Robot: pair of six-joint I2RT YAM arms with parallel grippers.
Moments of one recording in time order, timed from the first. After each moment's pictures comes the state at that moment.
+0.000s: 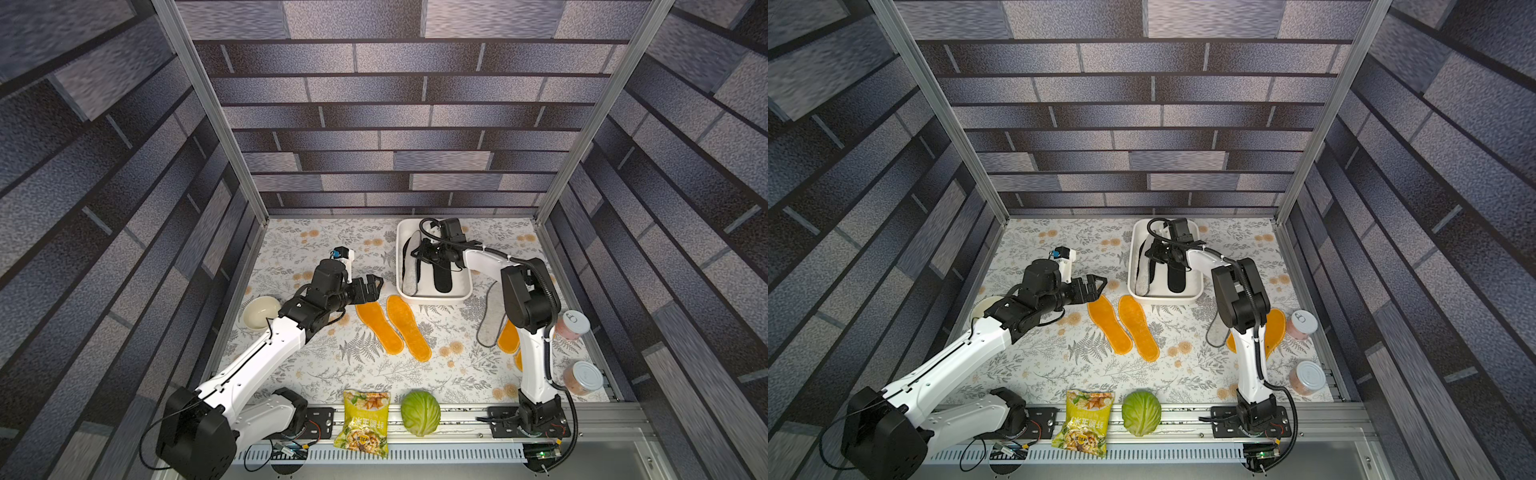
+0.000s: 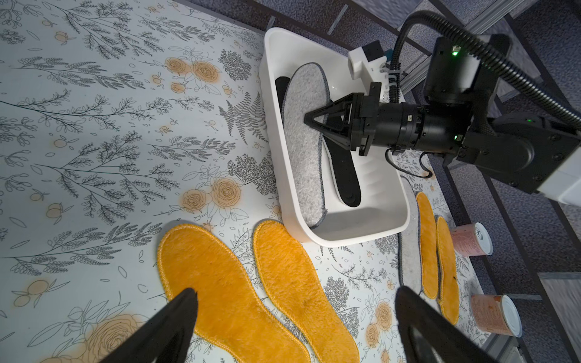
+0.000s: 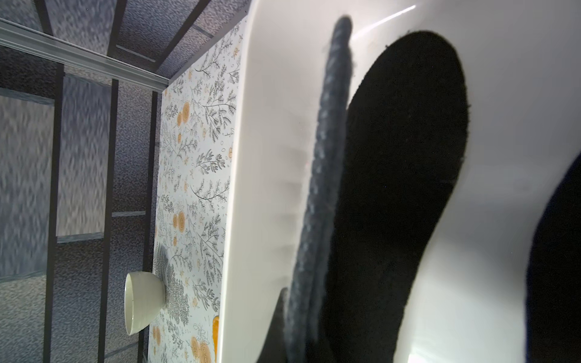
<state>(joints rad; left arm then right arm) -0.47 1.11 0.81 -0.27 0.18 -0.52 0.39 2.17 1.57 -0.17 -0.51 0.65</state>
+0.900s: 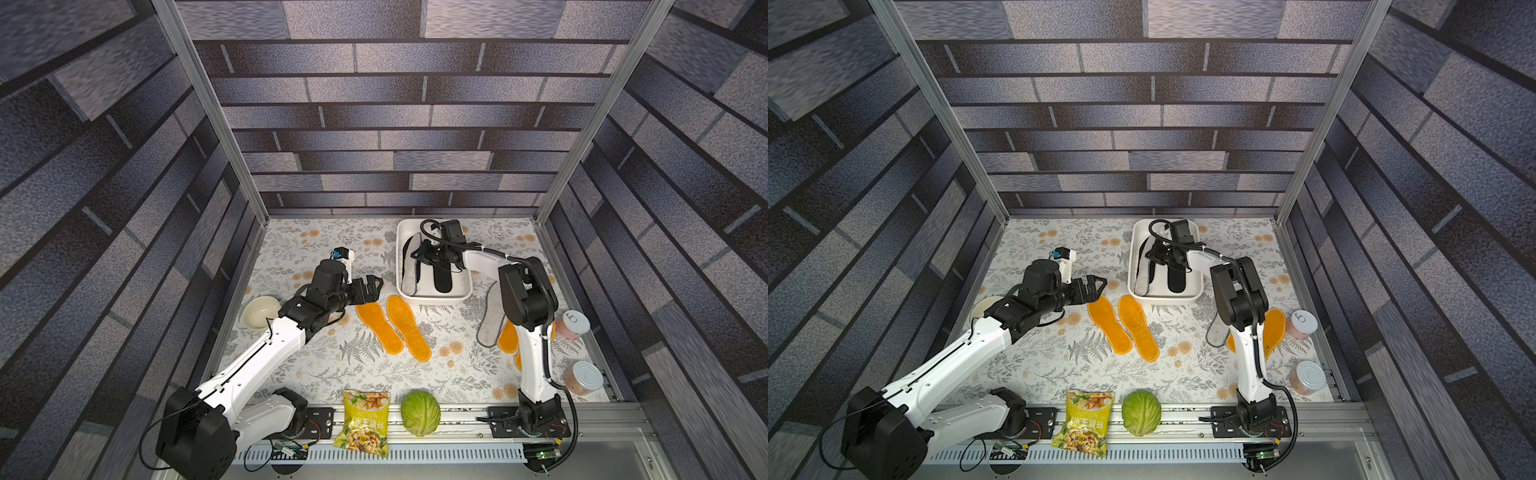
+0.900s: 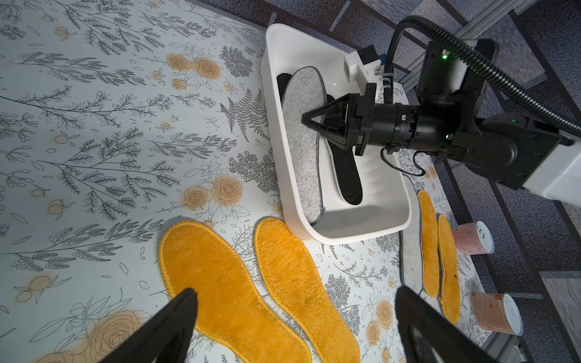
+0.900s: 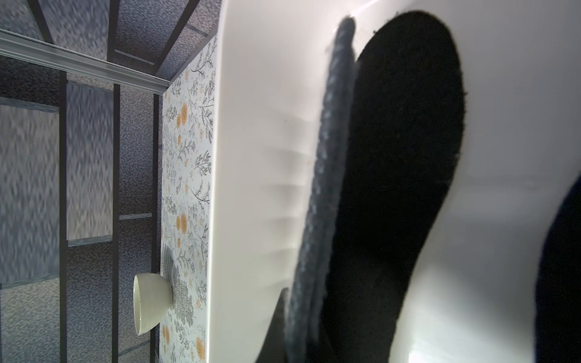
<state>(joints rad) -0.47 1.11 0.81 -0.28 0.18 -0.52 0.37 2.20 1.57 -0.13 -0.55 0.69</state>
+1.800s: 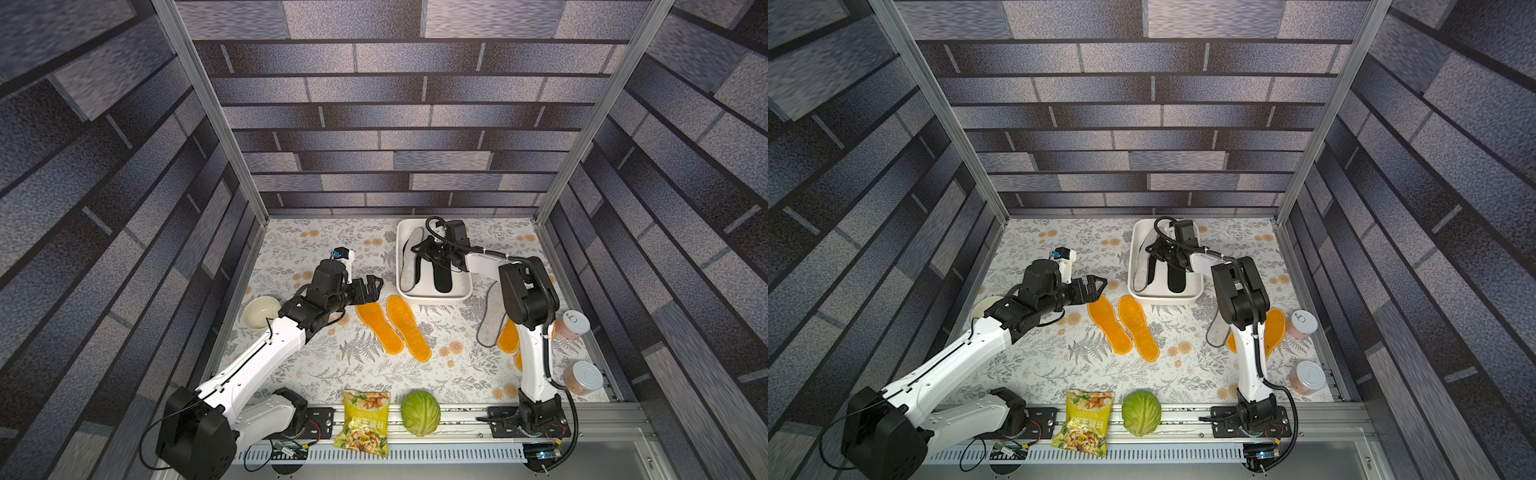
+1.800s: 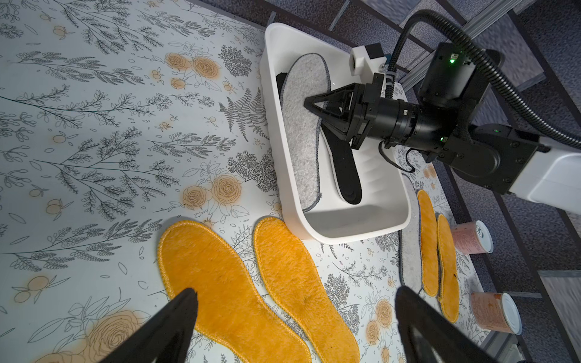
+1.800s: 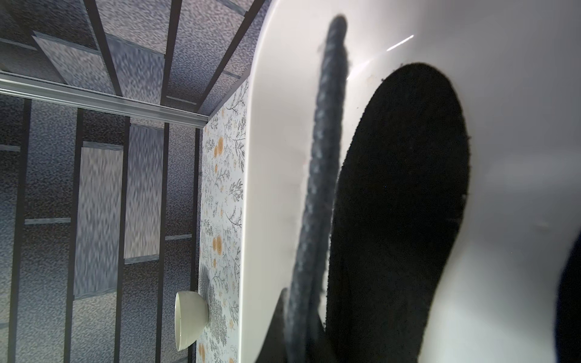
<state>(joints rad) -0.47 1.11 0.81 -0.28 0.18 -0.53 0.34 2.21 1.51 0.09 -0.60 0.84</state>
